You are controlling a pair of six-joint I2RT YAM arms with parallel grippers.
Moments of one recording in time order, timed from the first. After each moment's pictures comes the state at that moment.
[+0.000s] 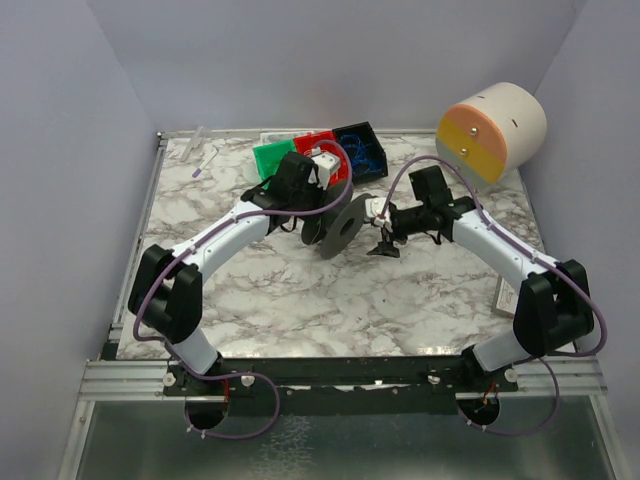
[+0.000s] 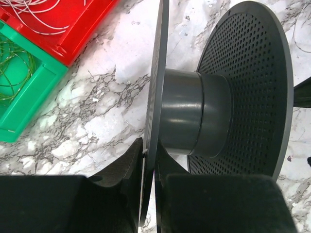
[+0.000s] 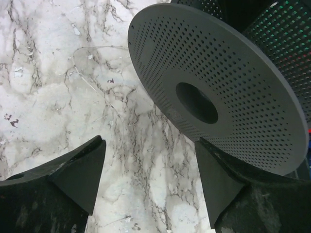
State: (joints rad) left arm -0.57 1.63 1.29 -0.34 0.12 -0.04; right arm 0.39 1.51 1.09 -0.51 -0.85 -1.11
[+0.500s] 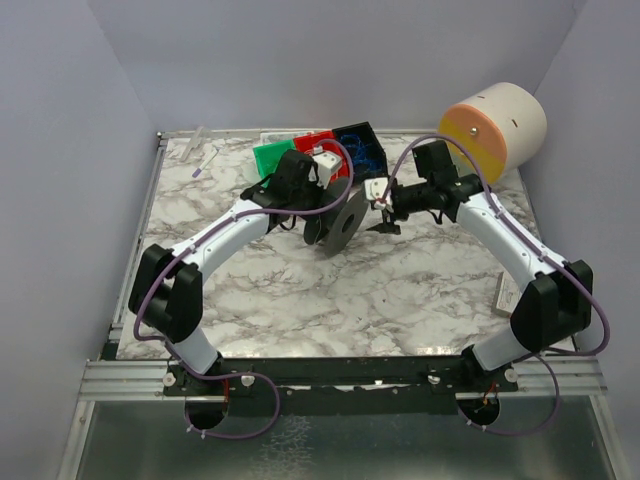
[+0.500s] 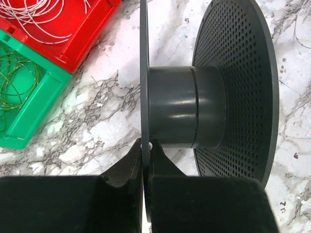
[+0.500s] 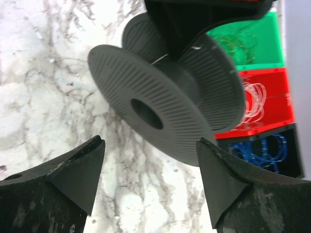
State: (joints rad) left arm -0.57 1.64 1.31 -0.35 0.13 0.01; right arm 0.39 1.53 1.34 -0.63 -0.81 -1.22
